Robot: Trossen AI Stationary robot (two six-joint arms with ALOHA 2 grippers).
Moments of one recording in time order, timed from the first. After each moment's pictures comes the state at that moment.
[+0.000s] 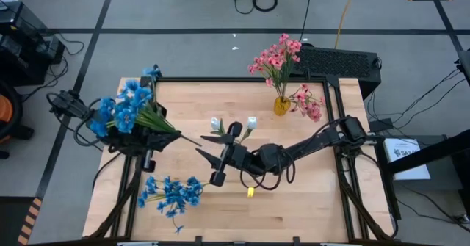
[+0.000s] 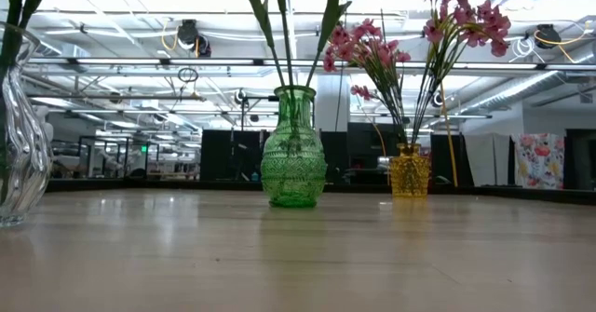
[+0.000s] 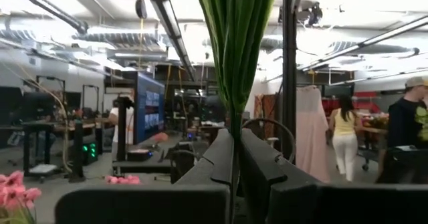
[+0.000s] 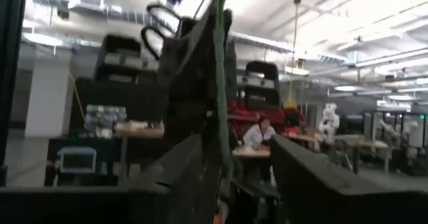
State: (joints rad) left arm -0.52 0.87 0.86 0.47 -0.40 0.18; right arm 0.32 1.97 1.48 1.01 0.54 -0.32
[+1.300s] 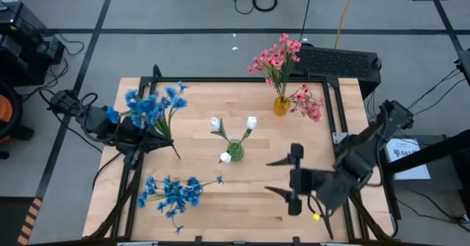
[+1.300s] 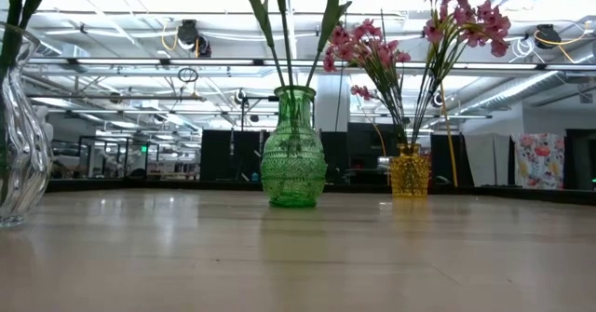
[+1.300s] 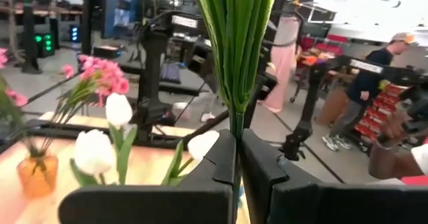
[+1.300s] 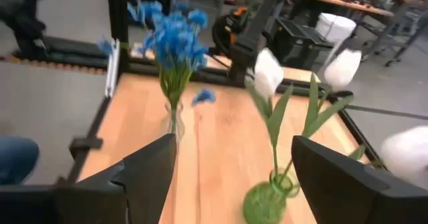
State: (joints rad) left arm -0.52 0.65 0.86 -0.14 -0.31 -0.21; right arm 0.72 1.43 1.45 -0.55 0.79 0.25
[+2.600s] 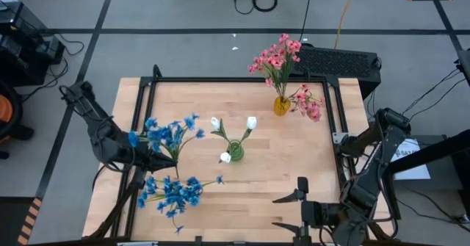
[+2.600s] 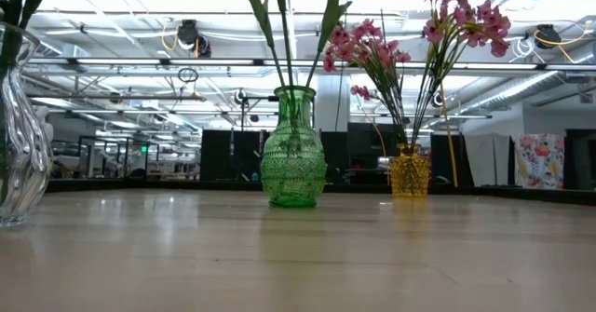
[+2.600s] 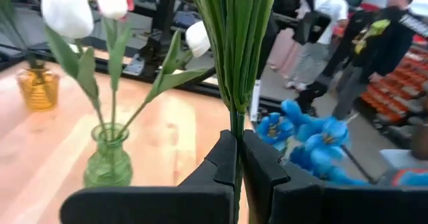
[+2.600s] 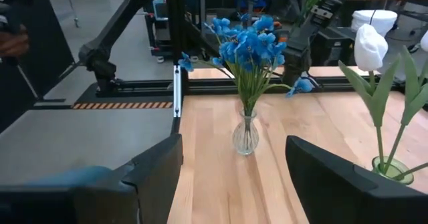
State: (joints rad) left arm -0.84 0.67 0.63 -0.10 -0.67 -0.41; right arm 0.96 1.55 1.38 -0.30 0.92 0.47
